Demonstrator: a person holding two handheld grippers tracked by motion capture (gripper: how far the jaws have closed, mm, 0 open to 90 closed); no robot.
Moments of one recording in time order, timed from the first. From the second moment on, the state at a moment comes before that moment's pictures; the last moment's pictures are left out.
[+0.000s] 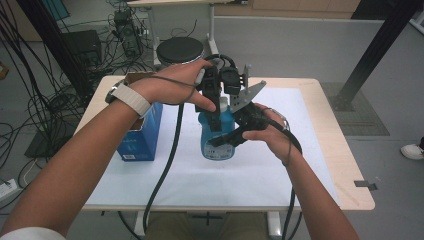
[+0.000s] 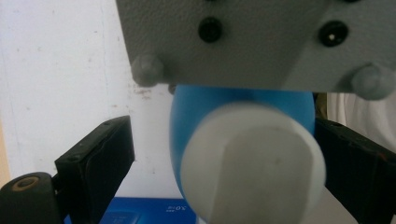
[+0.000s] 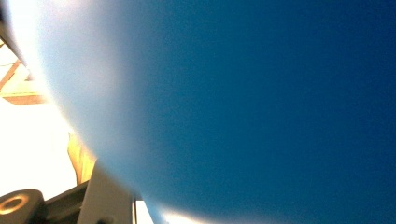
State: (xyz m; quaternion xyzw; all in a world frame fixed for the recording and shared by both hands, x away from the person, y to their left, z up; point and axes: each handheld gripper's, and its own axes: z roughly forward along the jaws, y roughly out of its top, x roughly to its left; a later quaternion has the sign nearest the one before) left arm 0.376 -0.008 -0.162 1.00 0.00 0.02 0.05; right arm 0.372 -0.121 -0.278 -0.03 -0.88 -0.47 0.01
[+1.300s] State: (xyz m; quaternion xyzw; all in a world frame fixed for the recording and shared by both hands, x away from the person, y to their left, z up) left arm 0.377 -0.011 -0.176 1.00 -0.02 0.01 0.04; right arm 0.371 -0.121 -0.276 -0.03 -0.88 -0.48 0.01
